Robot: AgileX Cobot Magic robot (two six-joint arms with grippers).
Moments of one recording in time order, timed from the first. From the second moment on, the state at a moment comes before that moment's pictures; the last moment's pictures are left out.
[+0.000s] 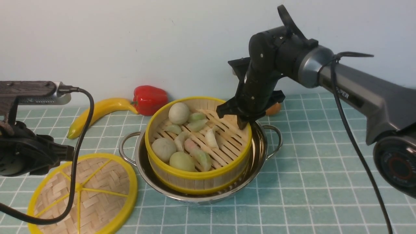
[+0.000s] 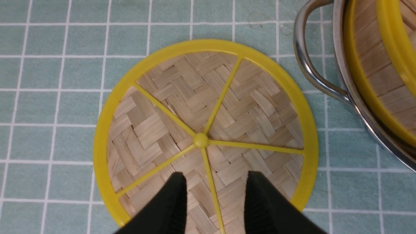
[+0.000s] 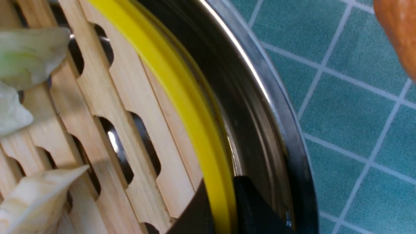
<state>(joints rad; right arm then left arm) 0.50 2.40 -2.22 0.08 1.25 0.23 0.03 1.20 -0.88 0.03 0.76 0.00</state>
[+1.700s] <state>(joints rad) 0.50 1.43 -2.23 0.09 1.23 0.13 0.03 1.58 -0.88 0.05 0.59 -0.03</state>
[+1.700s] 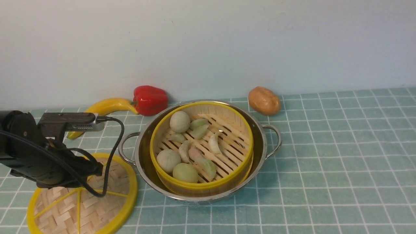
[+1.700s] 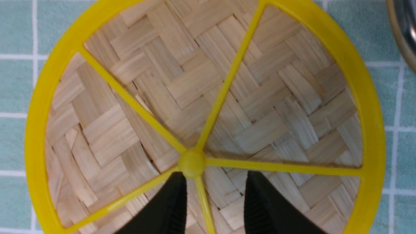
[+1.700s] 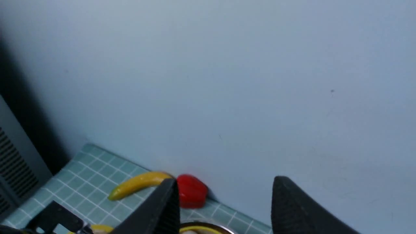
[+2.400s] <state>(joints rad) 0.50 1.03 -1.95 0.09 1.23 0.10 0.03 1.60 -0.88 0.18 0.57 -0.19</state>
